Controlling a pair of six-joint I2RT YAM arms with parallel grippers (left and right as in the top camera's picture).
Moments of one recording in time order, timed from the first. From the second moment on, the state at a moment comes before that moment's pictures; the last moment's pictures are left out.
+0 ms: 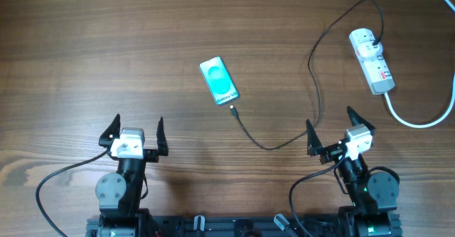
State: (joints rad) left arm 0.00 0.01 0.01 -0.07 0.05 0.07; right arm 0.07 0.02 0.01 0.01 -0.24 -0.06
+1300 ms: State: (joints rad) left arm 0.00 0.01 0.01 0.07 0.05 0.04; right arm 0.07 0.02 0.01 0.01 -0.24 -0.06
